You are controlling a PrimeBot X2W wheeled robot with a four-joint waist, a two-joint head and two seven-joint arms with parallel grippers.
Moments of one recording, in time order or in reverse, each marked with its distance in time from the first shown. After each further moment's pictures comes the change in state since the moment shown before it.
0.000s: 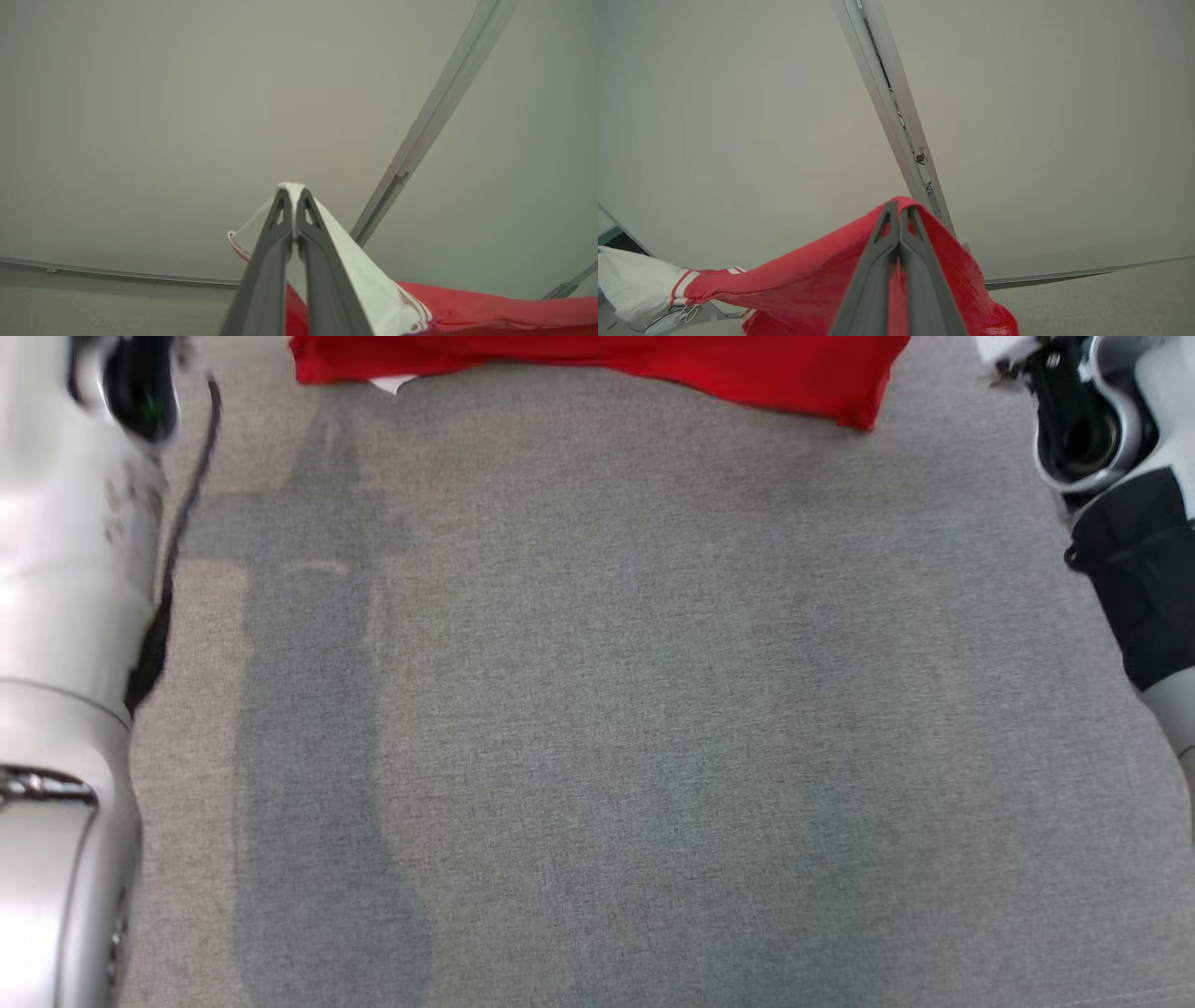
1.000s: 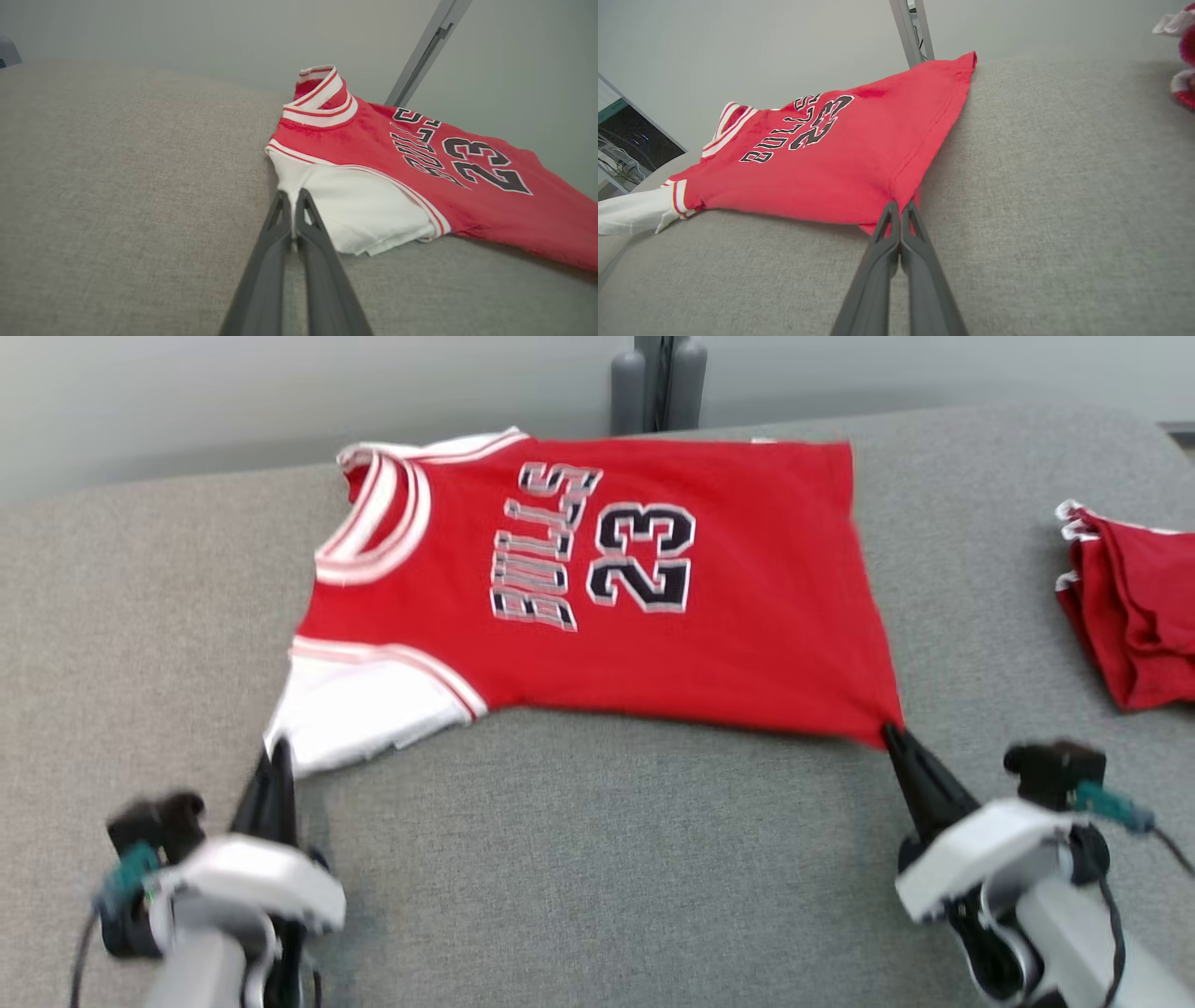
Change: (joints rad) left arm 1.068 0.011 0.124 -0.548 0.090 0.055 -0.099; right arm 0.868 -0.065 -0.031 -0.333 -0.176 0.000 -0.050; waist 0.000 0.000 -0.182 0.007
